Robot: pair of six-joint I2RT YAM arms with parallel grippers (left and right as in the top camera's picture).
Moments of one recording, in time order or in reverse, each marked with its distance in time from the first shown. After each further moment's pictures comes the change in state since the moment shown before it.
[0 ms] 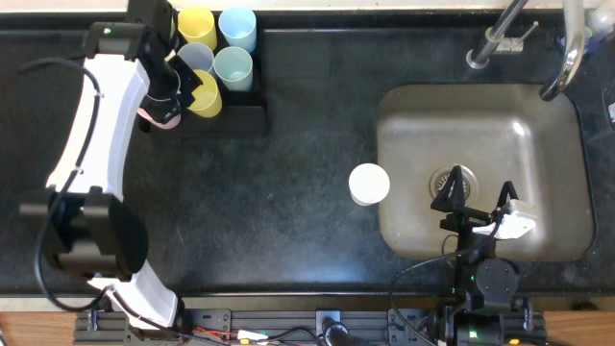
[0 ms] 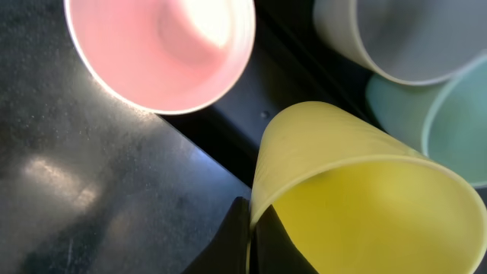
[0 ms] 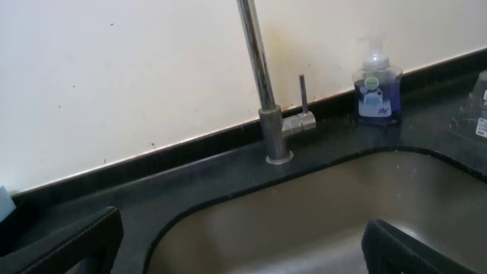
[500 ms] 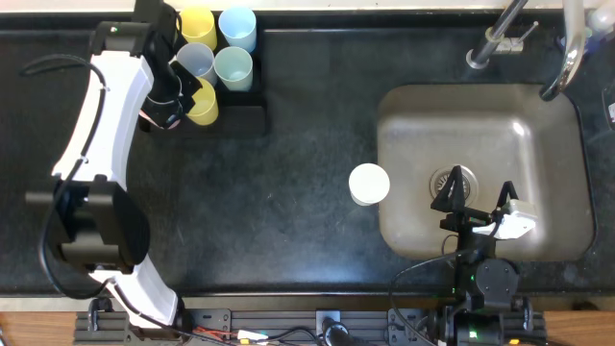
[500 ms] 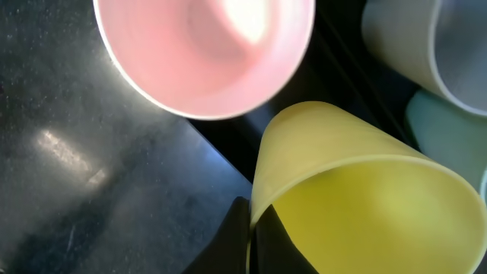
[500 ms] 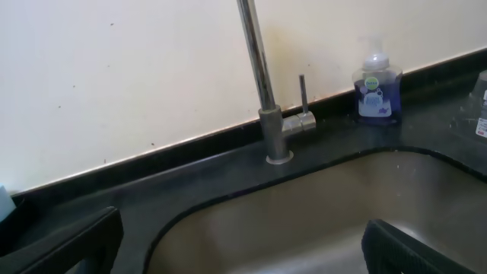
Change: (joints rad) left arm 0.006 0.036 0.000 -0.029 -0.033 -0.083; right arm 0.000 0.000 0.000 0.000 0.000 0.000
